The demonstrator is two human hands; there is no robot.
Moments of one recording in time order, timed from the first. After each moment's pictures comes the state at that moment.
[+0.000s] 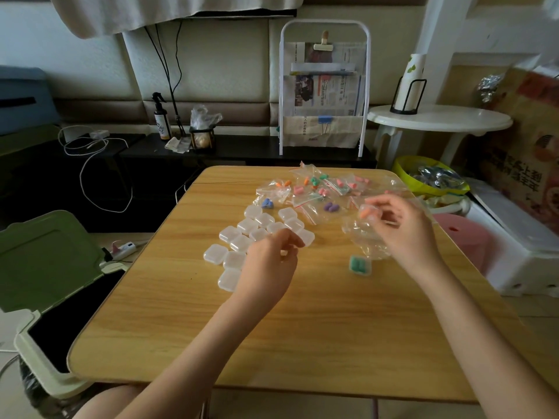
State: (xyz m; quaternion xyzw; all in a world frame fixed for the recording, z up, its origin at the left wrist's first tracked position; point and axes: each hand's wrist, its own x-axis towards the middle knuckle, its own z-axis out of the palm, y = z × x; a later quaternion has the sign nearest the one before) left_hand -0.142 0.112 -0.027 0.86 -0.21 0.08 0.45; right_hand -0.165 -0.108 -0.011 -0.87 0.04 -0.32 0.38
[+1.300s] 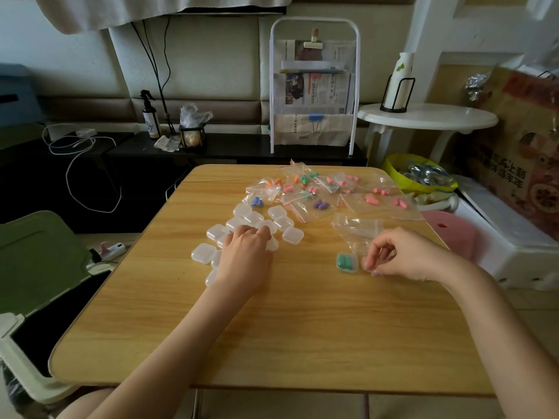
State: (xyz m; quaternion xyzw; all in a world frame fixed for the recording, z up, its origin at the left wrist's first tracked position) left_hand -0.108 0.116 -0.042 0.96 -0.20 0.12 0.15; right_hand -0.190 -0.137 0.000 -0.96 0.07 0.05 0.27
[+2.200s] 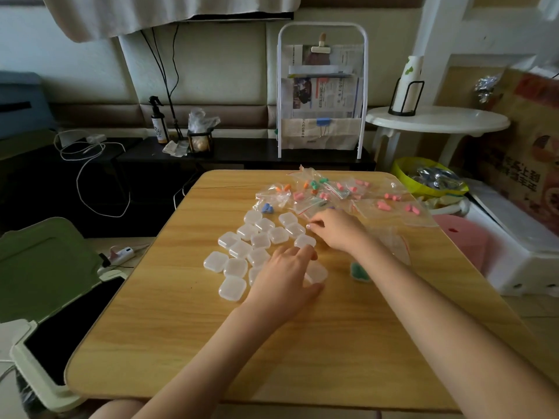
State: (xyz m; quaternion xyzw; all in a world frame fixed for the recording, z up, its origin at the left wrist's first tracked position) left_hand -0.134 0.101 -0.042 0.91 -0.34 0.09 0.24; right_hand -0.069 -0.069 -0.030 -0.99 0.03 -0.03 0.12
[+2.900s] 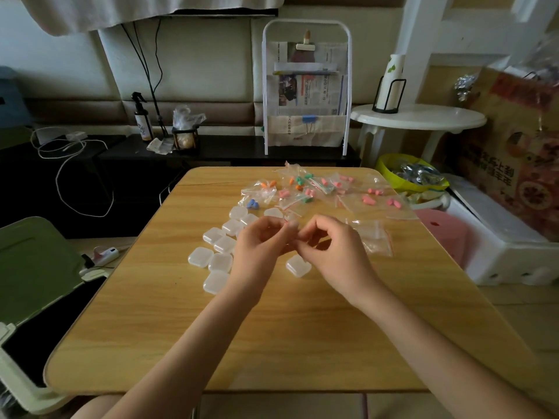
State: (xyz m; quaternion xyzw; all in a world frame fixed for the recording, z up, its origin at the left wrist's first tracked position) left_hand -0.138 0.098 -0.015 0.64 -0.14 -0.05 0.75; right_hand -0.183 -0.028 -0.009 -0.85 -0.03 -0.24 0.47
